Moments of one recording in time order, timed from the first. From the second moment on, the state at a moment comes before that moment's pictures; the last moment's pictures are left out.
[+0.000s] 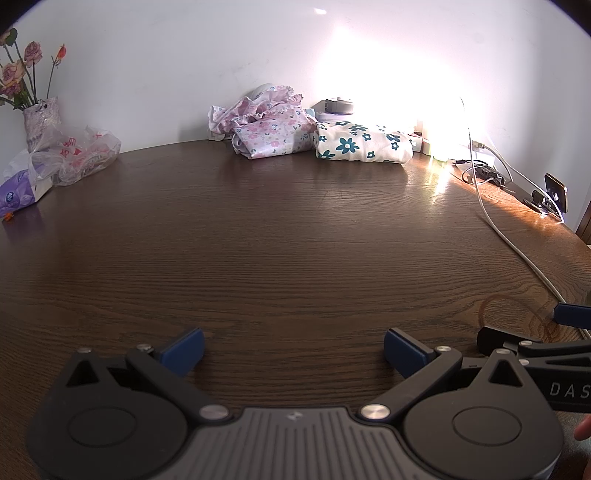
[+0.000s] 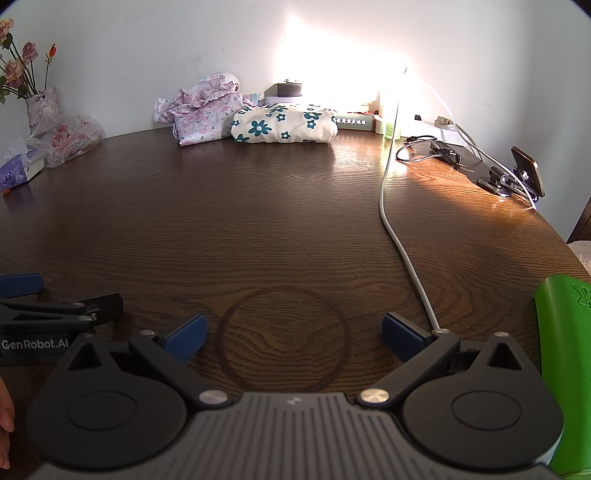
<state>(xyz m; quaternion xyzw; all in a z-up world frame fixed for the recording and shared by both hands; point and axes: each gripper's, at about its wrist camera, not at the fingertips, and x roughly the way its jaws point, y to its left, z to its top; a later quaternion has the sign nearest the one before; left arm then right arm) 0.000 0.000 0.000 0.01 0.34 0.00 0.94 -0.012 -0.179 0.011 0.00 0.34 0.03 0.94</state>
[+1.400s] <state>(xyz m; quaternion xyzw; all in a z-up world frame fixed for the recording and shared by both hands) 0.000 0.000 0.000 0.01 0.34 0.00 0.94 -0.013 -0.178 0.009 0.00 0.34 0.03 0.94</state>
